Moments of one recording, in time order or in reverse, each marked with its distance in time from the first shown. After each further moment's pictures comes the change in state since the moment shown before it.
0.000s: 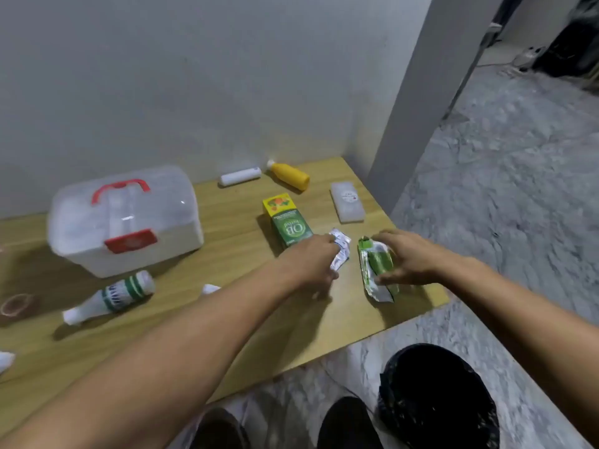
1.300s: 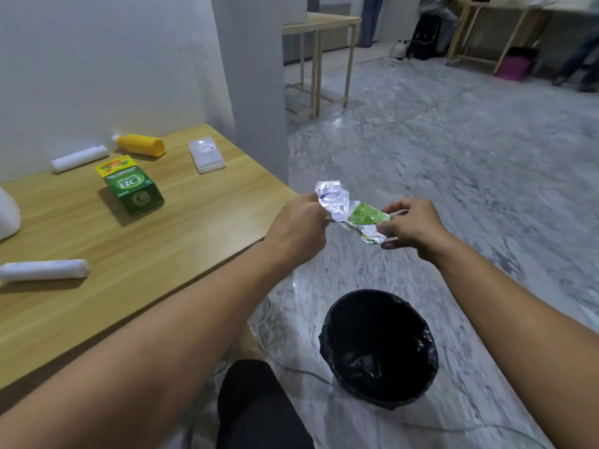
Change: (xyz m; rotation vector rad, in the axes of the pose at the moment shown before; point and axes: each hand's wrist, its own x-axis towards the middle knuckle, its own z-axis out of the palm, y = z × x) left_hand 0.046 0.205 0.114 -0.123 0.413 0.223; right_hand -0.127 0.192 0.156 1.196 0.672 0.564
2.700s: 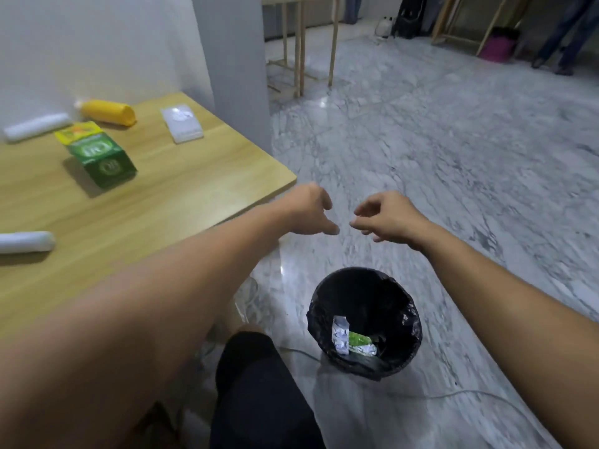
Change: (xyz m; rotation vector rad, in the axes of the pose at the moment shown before) left_hand 0.015 0.010 0.022 -0.106 -0.491 -0.173; right_hand -0.033 0.014 0.006 -0.407 -0.193 -0.125
